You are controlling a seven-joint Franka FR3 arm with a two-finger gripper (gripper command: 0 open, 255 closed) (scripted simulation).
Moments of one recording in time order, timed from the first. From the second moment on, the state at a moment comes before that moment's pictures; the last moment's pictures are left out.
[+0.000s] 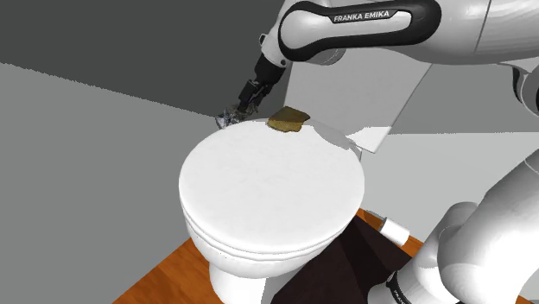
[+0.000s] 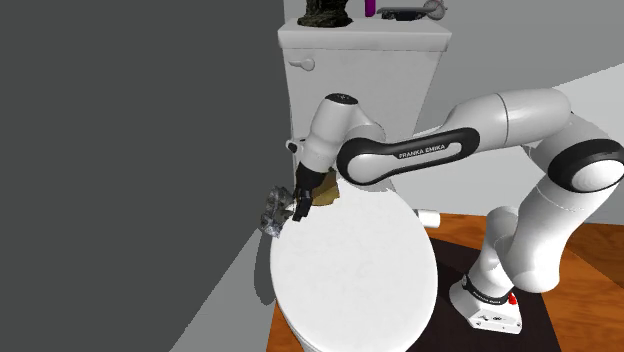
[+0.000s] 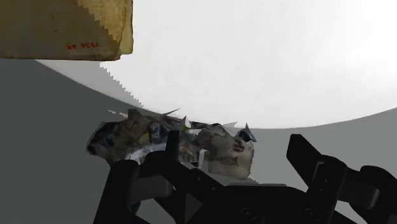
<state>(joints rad) 0.12 -0.05 0.04 -1.92 0.14 2.19 -0.28</state>
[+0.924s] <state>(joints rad) 0.14 0.11 0.06 -1.81 0.15 2.34 -0.32</state>
